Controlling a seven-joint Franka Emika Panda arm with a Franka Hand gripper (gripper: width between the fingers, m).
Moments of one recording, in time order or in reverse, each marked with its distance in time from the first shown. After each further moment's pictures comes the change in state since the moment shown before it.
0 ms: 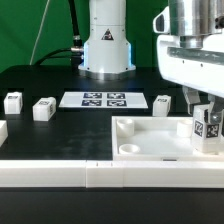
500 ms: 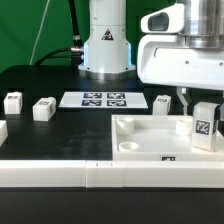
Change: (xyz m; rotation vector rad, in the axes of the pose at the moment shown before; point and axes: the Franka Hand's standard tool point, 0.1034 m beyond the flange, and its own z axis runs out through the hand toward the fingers) arm -0.002 0.003 -0.001 -0.068 -0.015 -0.617
